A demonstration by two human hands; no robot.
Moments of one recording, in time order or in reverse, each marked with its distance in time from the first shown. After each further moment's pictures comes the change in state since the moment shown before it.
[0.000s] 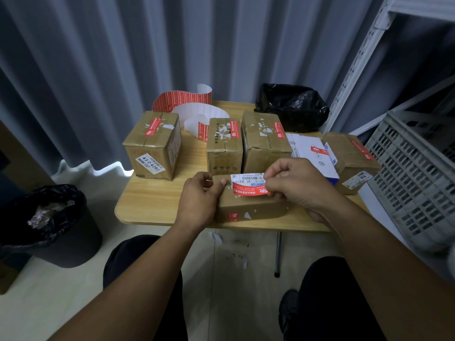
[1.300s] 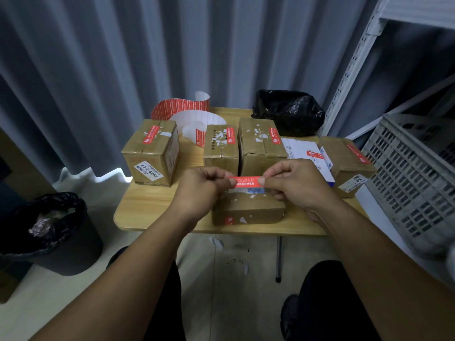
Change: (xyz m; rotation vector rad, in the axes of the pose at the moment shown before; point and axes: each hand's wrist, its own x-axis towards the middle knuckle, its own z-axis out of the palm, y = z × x) left_hand -0.024 0.074 -0.024 -0.253 -0.241 -0.013; right_hand 0.007 0.008 -0.008 0.086 0.071 -0.060
